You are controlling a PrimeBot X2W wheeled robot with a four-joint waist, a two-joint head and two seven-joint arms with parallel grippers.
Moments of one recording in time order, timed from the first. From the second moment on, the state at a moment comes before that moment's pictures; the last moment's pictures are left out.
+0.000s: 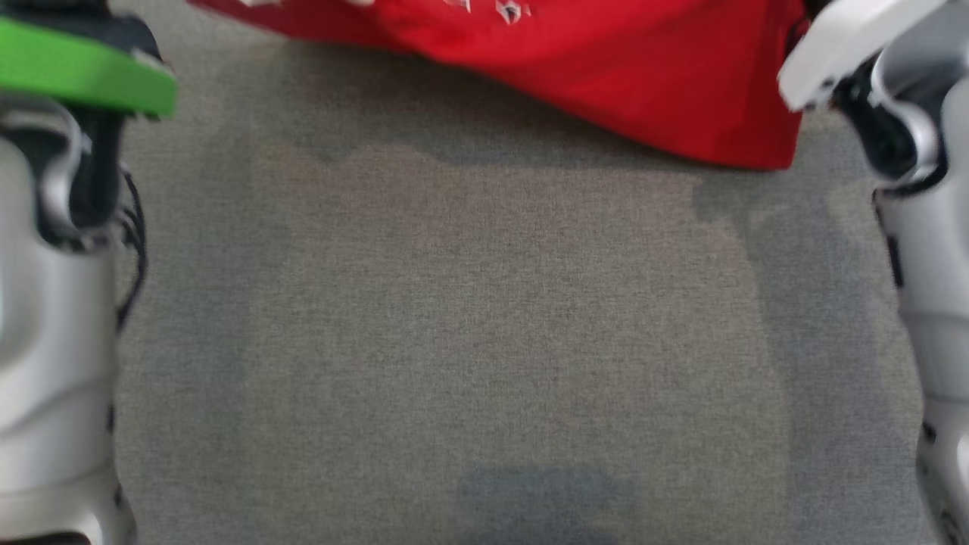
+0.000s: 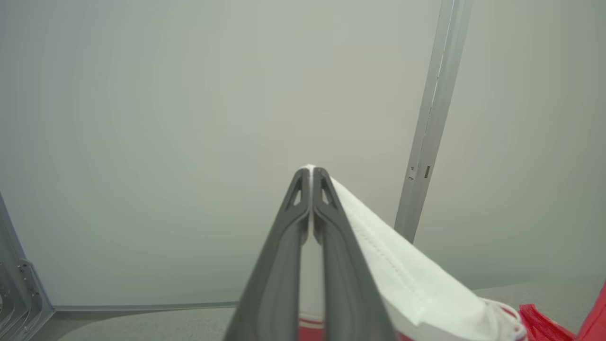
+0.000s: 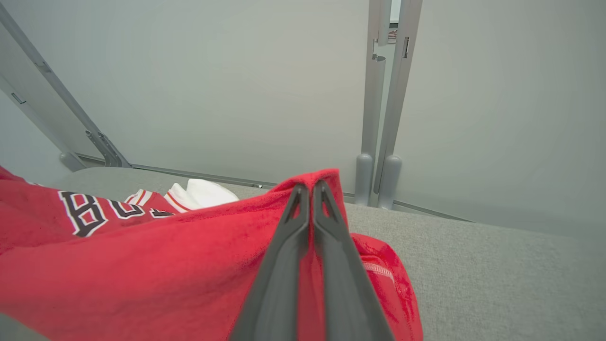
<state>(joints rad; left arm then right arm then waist) -0.87 0.23 -0.08 0.16 -0.43 -0.12 0.00 -0.92 -0.23 0.11 0.23 0.35 0.13 0.37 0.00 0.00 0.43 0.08</state>
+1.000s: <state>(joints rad) -1.73 0.33 -0.09 0.39 -0.34 -0.09 -0.23 -1.74 -0.16 -0.09 0.54 -0.14 0.13 -0.22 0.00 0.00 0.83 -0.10</state>
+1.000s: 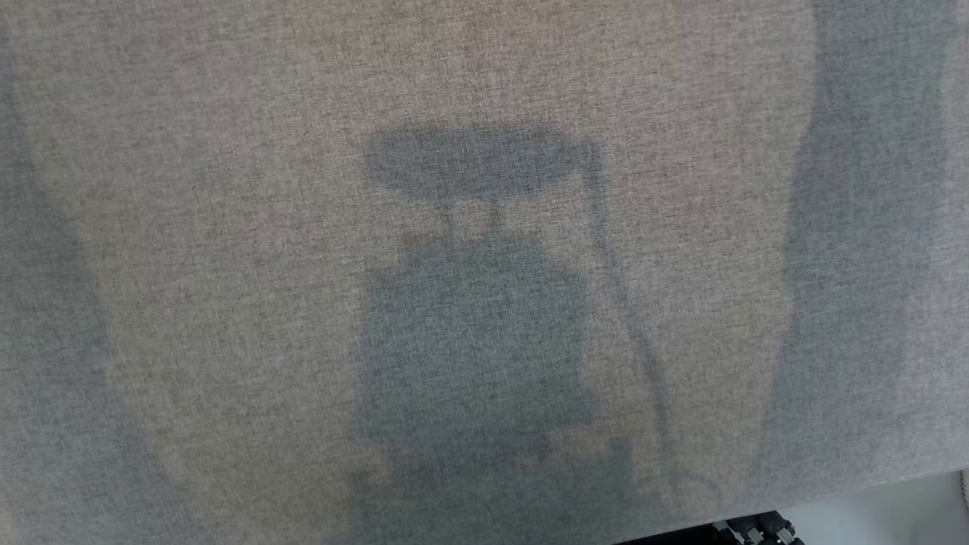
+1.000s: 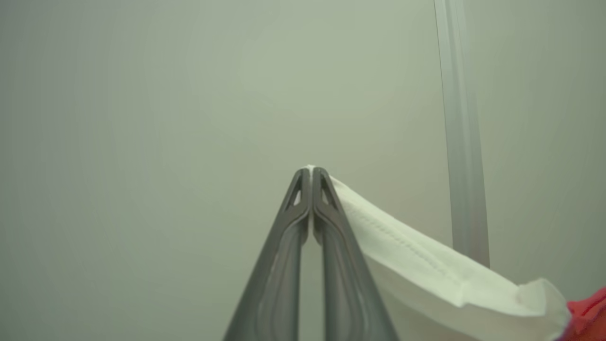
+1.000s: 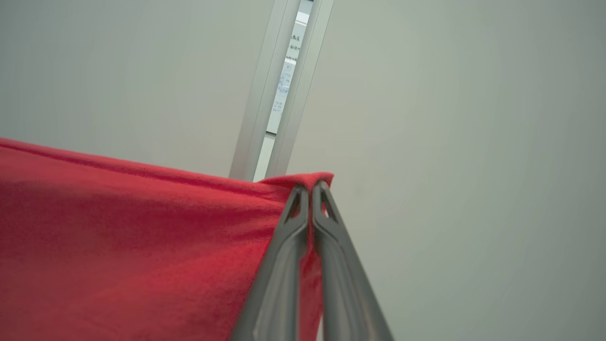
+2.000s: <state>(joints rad) -0.74 0.27 -0.19 0.07 -0.44 -0.03 -0.24 -1.06 -0.54 0.30 0.21 0.28 0.13 0.36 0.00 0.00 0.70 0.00</state>
